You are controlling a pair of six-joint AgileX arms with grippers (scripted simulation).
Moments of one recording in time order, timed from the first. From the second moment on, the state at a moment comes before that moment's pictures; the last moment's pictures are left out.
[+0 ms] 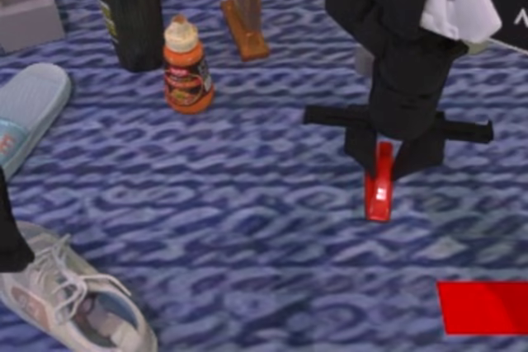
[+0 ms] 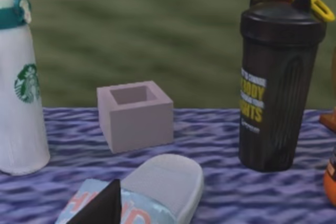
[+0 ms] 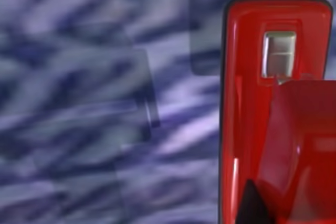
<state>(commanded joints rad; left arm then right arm) 0.00 0.00 0.00 0.00 0.00 0.00 0.57 1.99 1.64 -1.22 0.00 0.74</state>
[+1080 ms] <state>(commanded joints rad) 0.00 0.00 0.00 0.00 0.00 0.00 0.50 1.53 1.18 -1.27 0.06 1.97</state>
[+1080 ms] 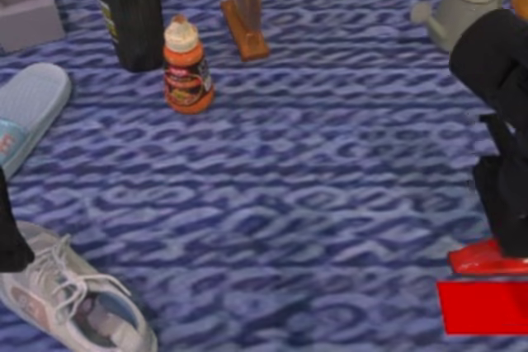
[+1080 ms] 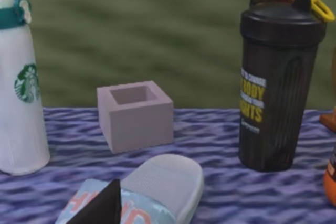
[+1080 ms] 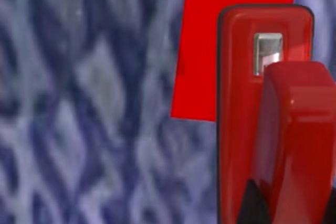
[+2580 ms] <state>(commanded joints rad) 0.00 0.00 0.00 0.00 0.00 0.00 0.46 1.59 0.82 -0.84 0.07 2.03</state>
